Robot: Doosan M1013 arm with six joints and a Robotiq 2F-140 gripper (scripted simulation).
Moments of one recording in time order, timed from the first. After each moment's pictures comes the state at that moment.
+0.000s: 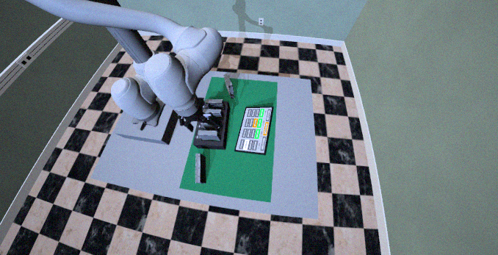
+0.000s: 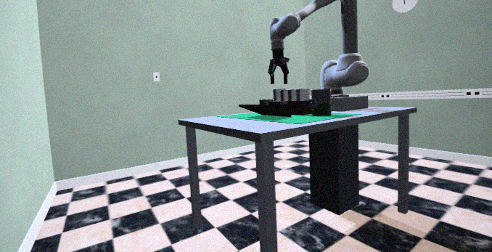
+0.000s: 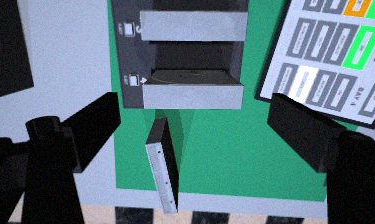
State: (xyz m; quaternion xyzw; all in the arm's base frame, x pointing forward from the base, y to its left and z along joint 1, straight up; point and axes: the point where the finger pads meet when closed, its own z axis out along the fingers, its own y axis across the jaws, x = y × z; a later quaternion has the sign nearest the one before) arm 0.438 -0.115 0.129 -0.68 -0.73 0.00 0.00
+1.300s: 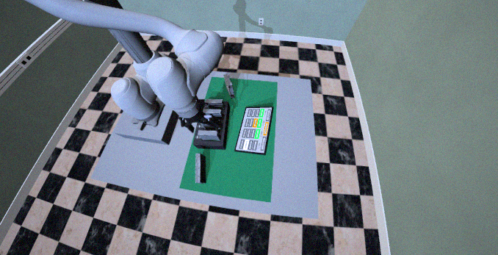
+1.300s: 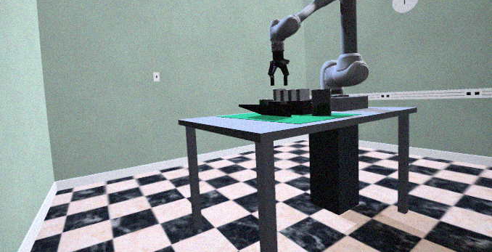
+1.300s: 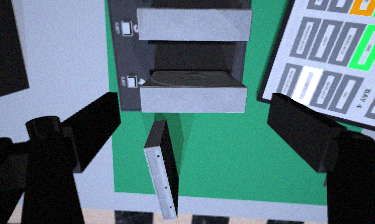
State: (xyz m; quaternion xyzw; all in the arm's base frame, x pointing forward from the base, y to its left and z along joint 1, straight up) arm 0.438 -0.115 0.118 -0.68 -0.73 0.00 0.00
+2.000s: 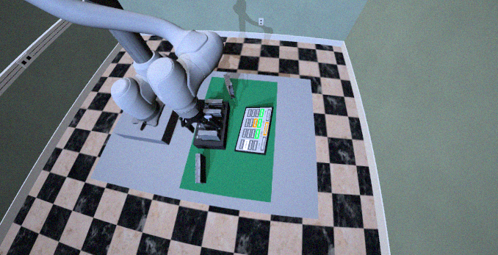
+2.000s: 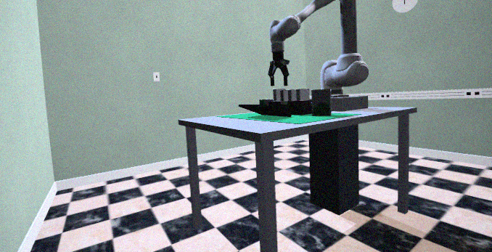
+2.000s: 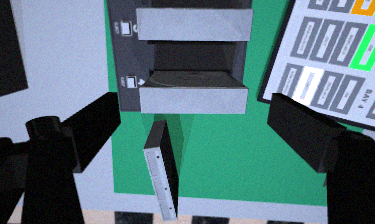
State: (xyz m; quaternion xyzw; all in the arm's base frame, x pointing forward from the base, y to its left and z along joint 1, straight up) arm 0.438 -0.115 0.116 -0.68 -0.73 0.00 0.00
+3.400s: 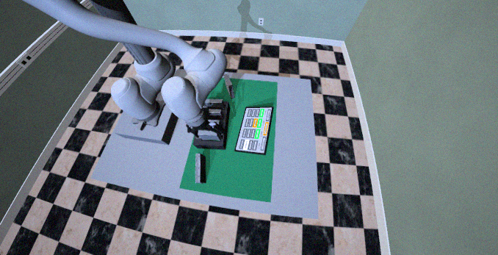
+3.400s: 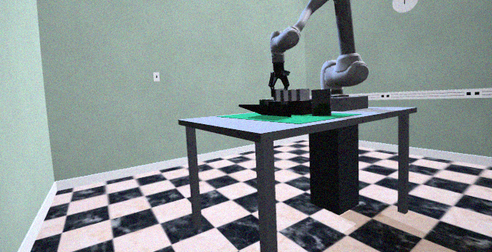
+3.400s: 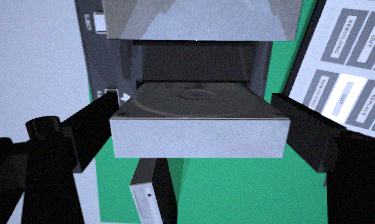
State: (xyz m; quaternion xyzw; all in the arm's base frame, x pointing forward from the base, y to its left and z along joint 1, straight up) arm 0.438 -0.115 0.042 -0.68 -0.73 0.00 0.00
